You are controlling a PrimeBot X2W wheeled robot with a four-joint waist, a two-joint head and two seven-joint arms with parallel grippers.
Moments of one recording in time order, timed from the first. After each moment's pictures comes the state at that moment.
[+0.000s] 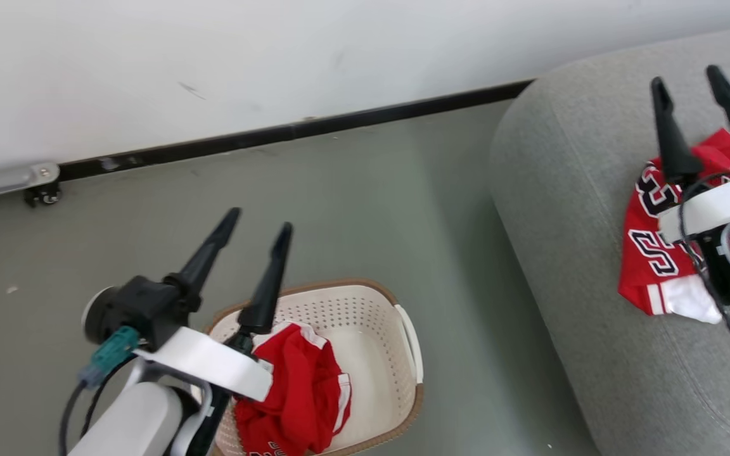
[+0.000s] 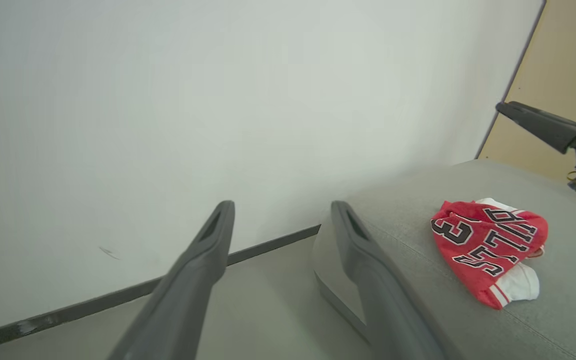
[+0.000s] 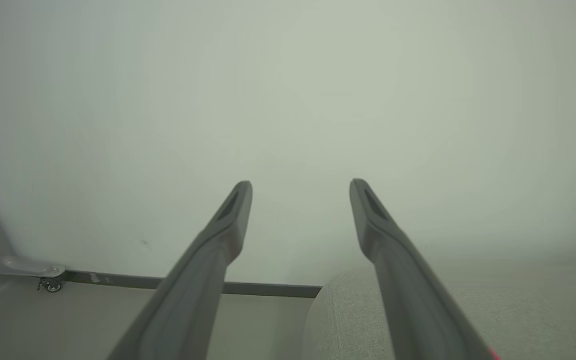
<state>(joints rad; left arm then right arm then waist) -0.37 0.37 -0.57 0.10 -0.57 0.06 -0.25 -0.66 -0.39 0.22 0.62 0.42 0.13 -0.25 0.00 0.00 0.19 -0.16</state>
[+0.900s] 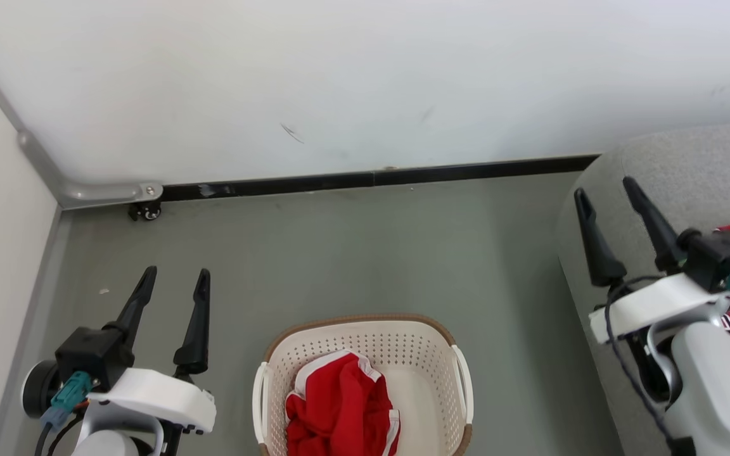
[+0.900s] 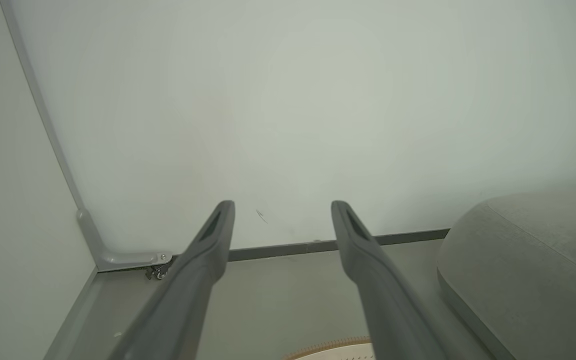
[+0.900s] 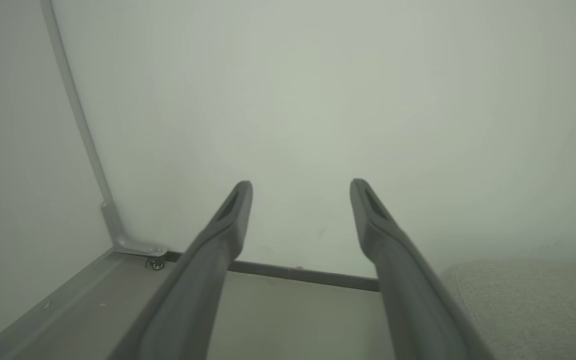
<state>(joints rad) -0.19 0.35 -0.37 0.19 -0.49 0.16 -0.25 -0.41 -0.22 0.15 0.52 0.28 0.13 -0.25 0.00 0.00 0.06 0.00</state>
